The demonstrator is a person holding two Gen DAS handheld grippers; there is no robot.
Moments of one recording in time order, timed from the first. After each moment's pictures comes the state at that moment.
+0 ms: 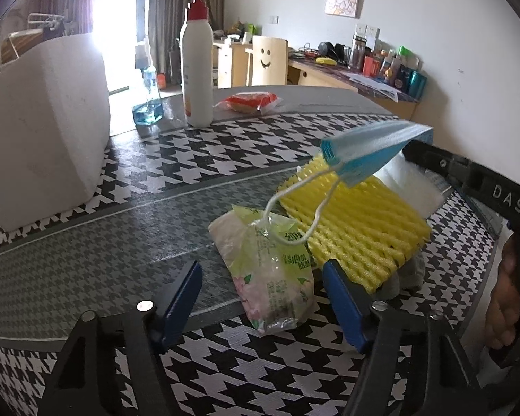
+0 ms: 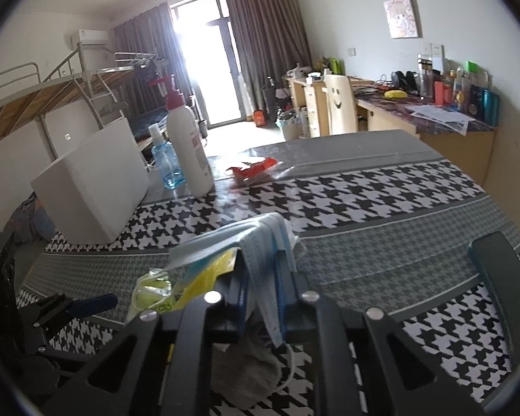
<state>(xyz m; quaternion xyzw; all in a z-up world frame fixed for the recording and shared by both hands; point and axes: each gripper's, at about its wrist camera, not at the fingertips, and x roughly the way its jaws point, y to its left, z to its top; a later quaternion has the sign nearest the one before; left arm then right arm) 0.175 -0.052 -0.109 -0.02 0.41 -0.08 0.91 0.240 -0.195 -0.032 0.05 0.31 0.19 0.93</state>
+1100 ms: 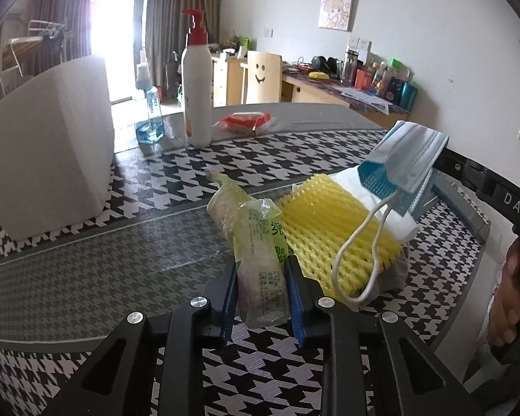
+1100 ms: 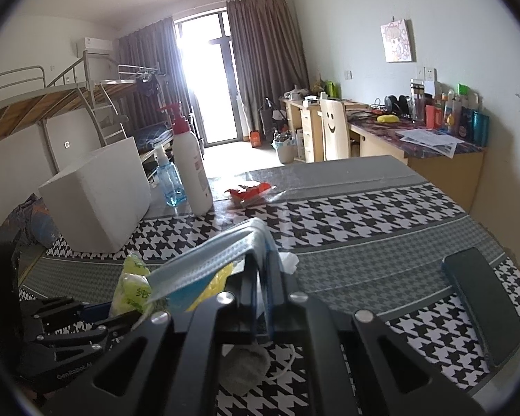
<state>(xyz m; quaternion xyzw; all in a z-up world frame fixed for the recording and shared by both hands) 0.155 -0.047 -0.086 -0.02 0.37 -0.09 0.92 0.216 -0.200 -0.013 0.03 0.26 0.18 0.95</state>
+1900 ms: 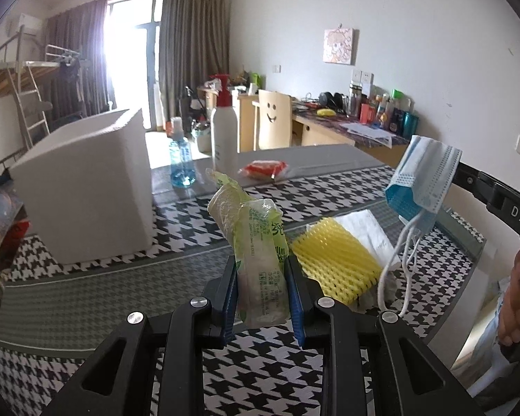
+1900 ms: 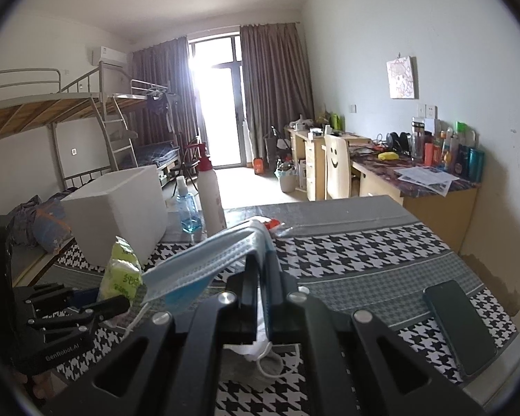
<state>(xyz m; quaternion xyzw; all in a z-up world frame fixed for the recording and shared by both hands) 0.115 -0.023 -0.039 -0.01 0.30 -0.06 0.95 0.183 -0.194 0.027 0.01 0.20 0.19 0.96</state>
